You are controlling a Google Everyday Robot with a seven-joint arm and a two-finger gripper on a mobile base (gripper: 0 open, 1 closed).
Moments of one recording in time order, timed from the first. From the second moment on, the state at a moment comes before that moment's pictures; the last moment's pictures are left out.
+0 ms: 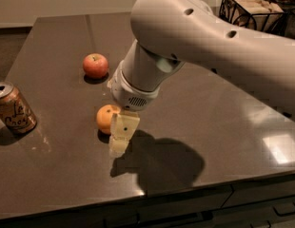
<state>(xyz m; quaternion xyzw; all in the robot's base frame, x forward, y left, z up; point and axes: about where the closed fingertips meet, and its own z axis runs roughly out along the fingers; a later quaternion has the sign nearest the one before) 0.454 0.076 0.867 -0.74 0.63 0.12 0.22</state>
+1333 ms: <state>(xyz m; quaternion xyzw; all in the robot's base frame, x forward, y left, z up) 0.491 0.070 0.873 -0.71 0.66 0.13 0.21</state>
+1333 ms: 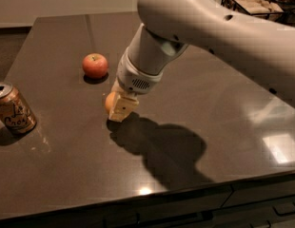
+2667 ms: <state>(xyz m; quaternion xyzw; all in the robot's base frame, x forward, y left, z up) 0.628 0.064 0.901 -0.57 0.78 0.12 0.25</state>
